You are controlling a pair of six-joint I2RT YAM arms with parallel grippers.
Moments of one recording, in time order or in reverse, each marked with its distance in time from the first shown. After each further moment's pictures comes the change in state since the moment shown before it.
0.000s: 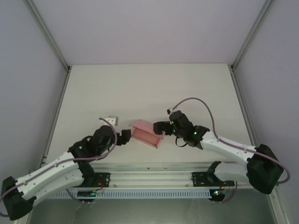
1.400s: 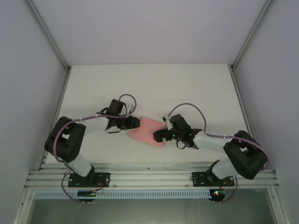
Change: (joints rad) left arm 0.437 0.939 0.247 0.335 0.912 0.064; right arm -0.090 0.194 -0.155 0.296 -0.204 -0.235
